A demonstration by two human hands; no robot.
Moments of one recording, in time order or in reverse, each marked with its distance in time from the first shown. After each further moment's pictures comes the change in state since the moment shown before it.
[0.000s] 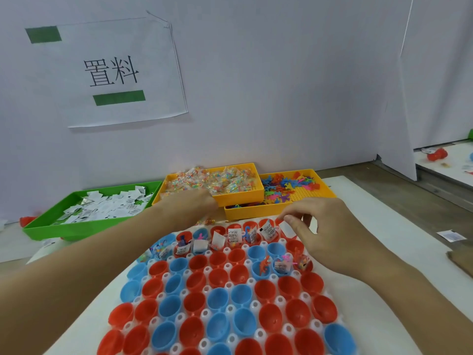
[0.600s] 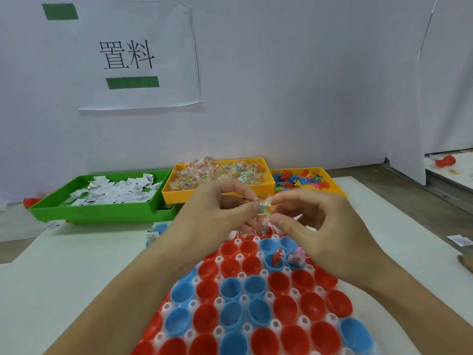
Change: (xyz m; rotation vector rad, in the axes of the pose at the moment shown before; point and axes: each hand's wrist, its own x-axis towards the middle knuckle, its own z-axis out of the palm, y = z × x) left_hand -0.069 0.089 -0.042 -1.650 0.464 -0.246; right_hand -0.007 -0.046 0.010 0.426 0.065 -0.030
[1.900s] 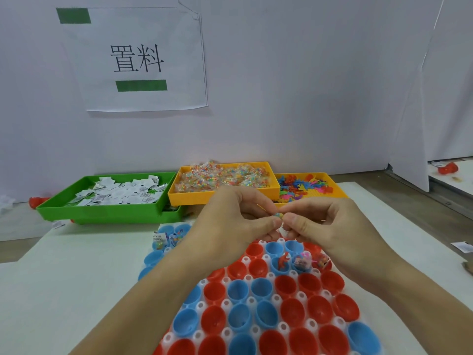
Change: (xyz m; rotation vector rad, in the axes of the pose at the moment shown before) left_hand -0.002 0.002 0.008 0.137 -0.047 0.047; right_hand 0.002 -0.007 -0.004 0.246 -0.051 0.231
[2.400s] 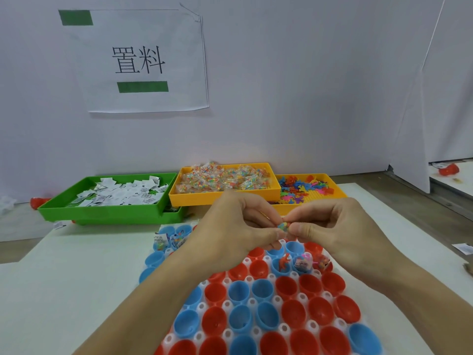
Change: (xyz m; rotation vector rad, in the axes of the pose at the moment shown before) left_hand 0.002 -0.010 -0.001 0.050 -0.054 0.013; right_hand 0.001 0.001 -0.006 -0.098 -0.009 -0.004
